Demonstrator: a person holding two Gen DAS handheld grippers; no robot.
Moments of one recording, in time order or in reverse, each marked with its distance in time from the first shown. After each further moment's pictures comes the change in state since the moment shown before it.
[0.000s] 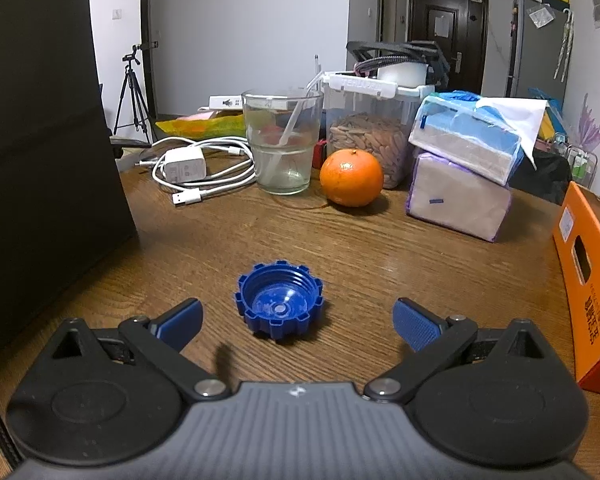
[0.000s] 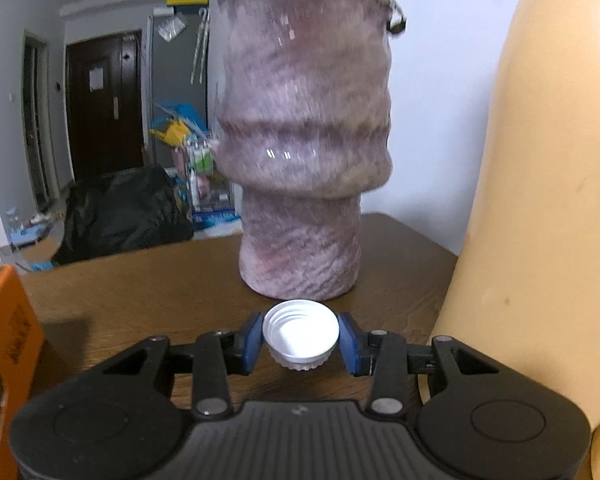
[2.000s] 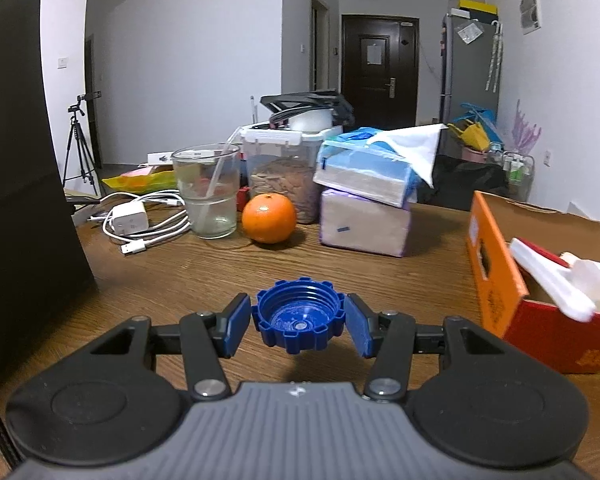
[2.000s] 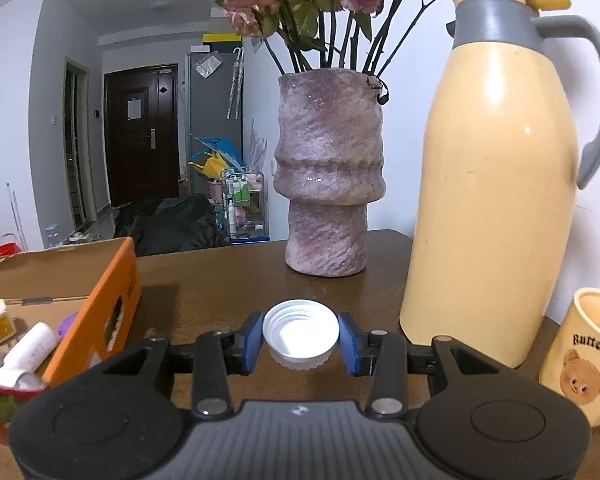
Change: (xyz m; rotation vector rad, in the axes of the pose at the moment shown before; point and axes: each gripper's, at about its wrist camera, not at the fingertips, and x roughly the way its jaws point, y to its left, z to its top) left arm -0.056 -0.029 -0.009 0.115 -0.134 -0.166; right arm -0.126 -0.006 -0.053 -0.019 -0.095 0.096
